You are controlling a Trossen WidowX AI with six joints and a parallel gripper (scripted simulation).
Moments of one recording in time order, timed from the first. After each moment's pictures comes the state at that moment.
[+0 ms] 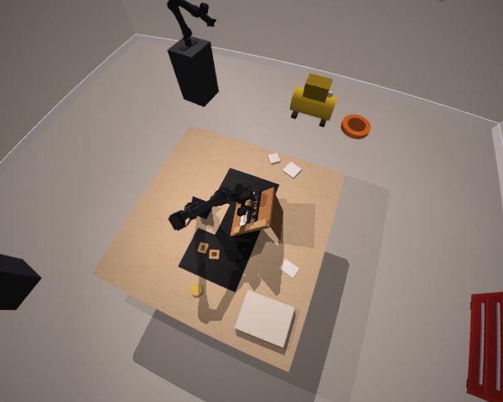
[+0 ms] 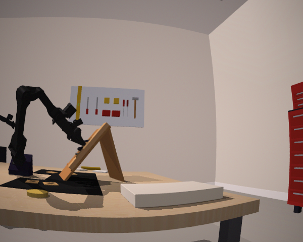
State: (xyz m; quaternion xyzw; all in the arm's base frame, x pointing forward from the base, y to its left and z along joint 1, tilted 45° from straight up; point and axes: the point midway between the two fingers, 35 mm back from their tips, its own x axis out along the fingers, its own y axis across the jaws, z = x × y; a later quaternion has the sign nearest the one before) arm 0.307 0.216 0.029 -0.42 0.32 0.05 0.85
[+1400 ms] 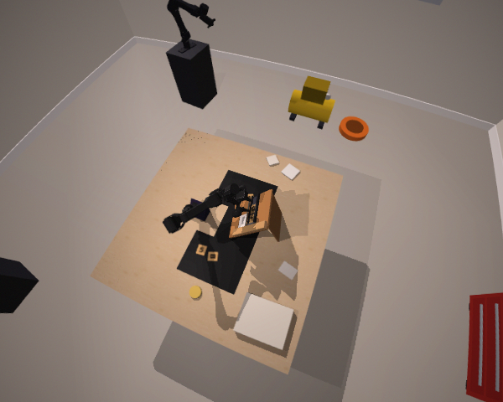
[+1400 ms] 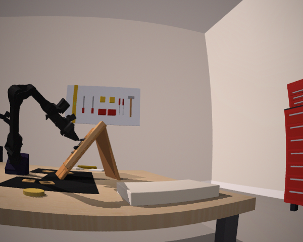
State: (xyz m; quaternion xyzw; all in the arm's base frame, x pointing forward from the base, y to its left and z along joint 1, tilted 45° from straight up) arm 0.290 0.219 0.047 -0.42 0.32 0.05 0.85
